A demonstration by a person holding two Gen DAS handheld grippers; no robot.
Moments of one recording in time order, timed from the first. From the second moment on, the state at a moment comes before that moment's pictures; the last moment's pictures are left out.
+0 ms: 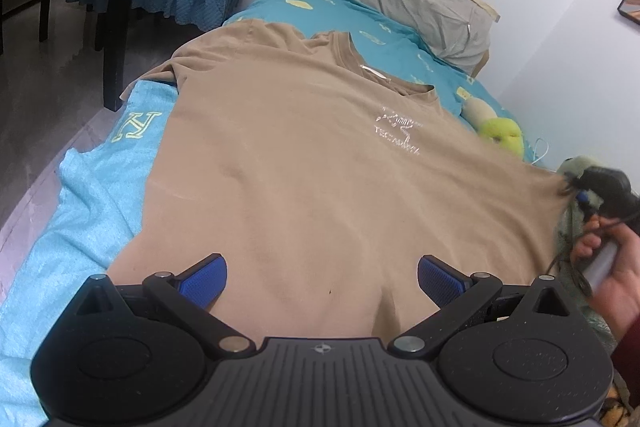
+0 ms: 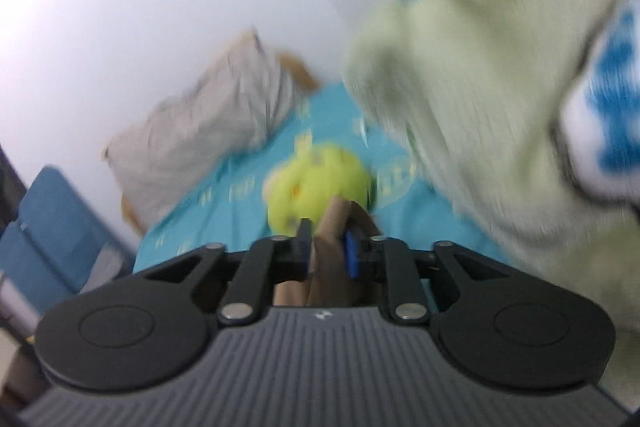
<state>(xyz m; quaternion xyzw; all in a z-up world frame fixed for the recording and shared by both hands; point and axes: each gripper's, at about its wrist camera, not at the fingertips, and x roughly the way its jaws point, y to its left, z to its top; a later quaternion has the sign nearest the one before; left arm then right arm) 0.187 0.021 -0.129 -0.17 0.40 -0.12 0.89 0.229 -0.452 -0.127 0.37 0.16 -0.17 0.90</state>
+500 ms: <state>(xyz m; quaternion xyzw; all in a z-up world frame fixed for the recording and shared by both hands) 0.184 0.022 -0.127 -0.18 0.41 -0.12 0.89 0.216 -0.438 -0.180 0.53 0.27 -0.16 0.79</state>
